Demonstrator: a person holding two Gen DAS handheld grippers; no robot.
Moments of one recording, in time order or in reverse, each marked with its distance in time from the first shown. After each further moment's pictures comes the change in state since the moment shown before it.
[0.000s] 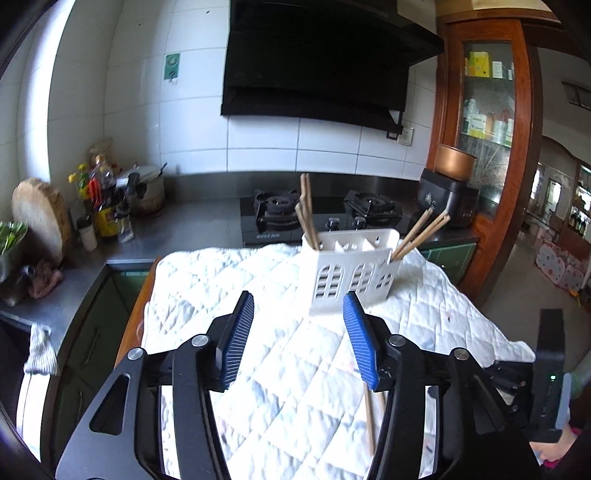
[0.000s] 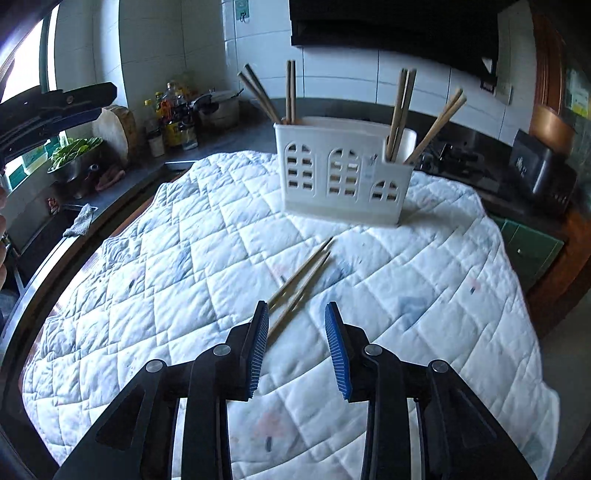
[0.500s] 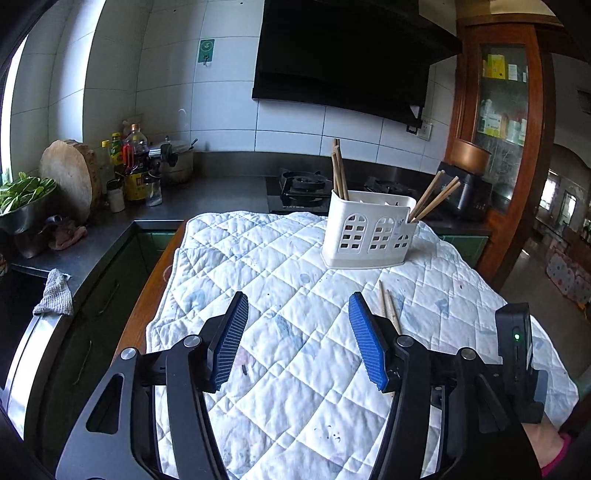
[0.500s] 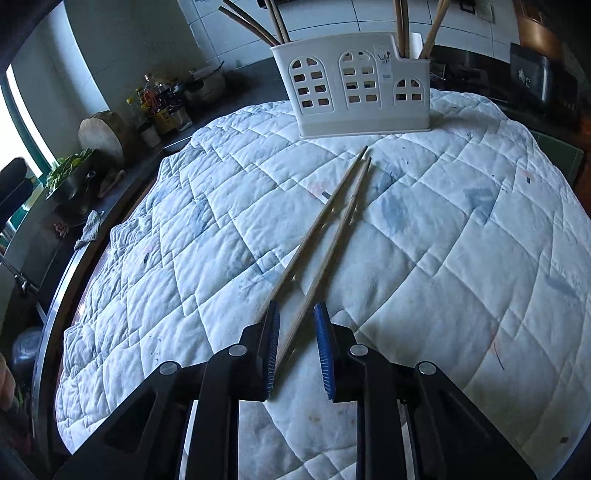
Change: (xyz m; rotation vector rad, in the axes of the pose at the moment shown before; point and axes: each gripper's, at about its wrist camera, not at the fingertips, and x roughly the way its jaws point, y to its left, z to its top) left arm -0.038 0.025 -0.076 -0.056 0.009 0.064; right arm 0.048 0.019 -0.040 0.217 0.112 0.077
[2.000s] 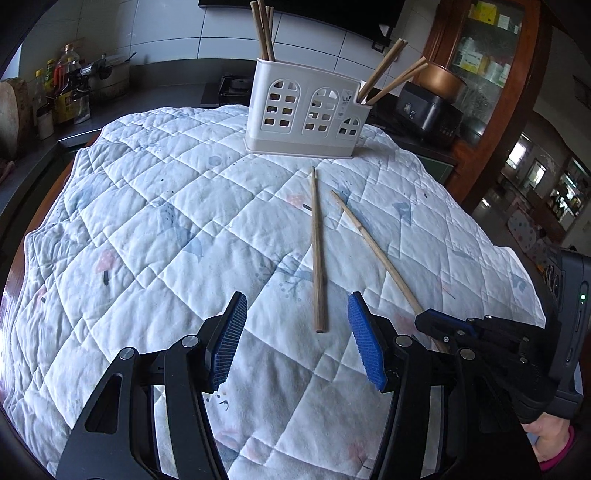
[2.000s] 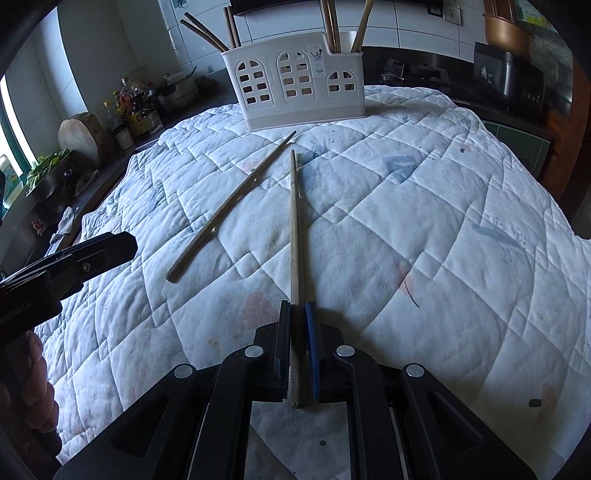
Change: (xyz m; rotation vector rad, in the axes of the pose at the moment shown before) left arm 0.090 -0.069 -0.077 -0.003 0.321 -0.198; right arm -0.032 -0.045 -0.043 -0.017 -0.052 -0.119
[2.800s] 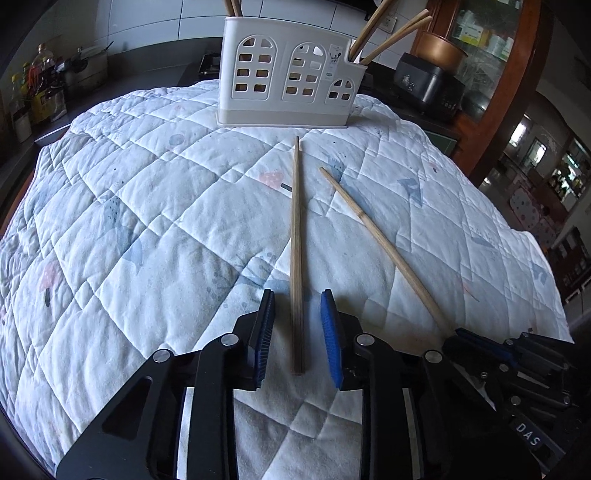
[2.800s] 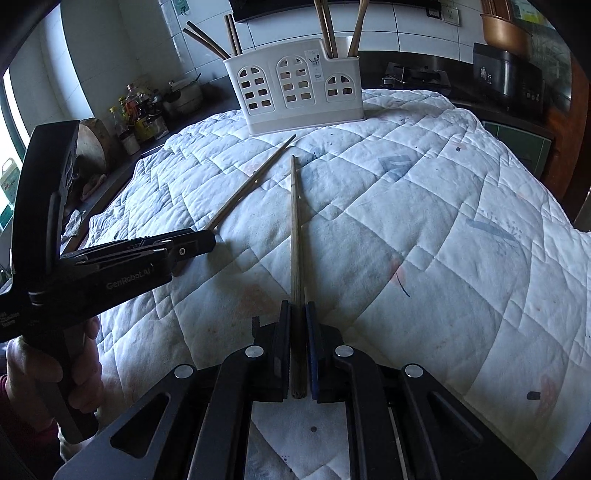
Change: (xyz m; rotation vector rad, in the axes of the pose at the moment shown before) left arm 0.062 -0.022 0.009 0.056 0.080 0.029; right arm -0.009 -0.009 -0.007 0.018 -0.022 0.032
